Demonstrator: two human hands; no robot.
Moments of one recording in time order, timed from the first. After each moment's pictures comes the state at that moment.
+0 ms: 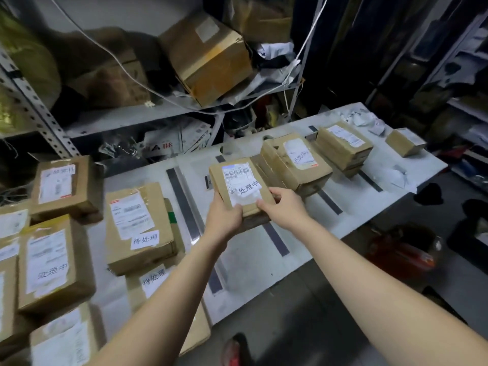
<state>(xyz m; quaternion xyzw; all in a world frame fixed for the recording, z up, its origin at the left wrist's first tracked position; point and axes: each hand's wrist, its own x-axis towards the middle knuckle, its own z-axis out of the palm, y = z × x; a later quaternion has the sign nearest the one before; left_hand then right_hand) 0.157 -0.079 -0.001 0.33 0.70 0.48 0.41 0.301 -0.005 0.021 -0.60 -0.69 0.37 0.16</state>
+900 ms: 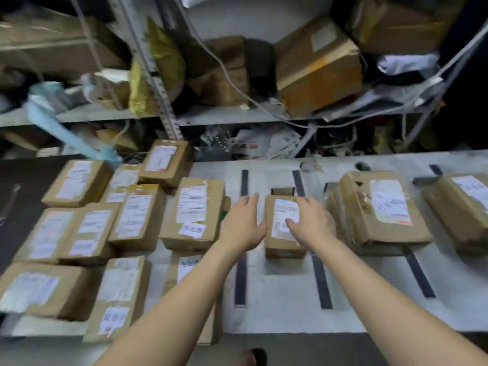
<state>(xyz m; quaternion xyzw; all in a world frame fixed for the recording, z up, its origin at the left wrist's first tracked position) 0.127 -0.068 0.023 0.39 0.88 0.19 0.17 0.239 0.073 -0.007 -0.39 -0.91 0.16 0.01</state>
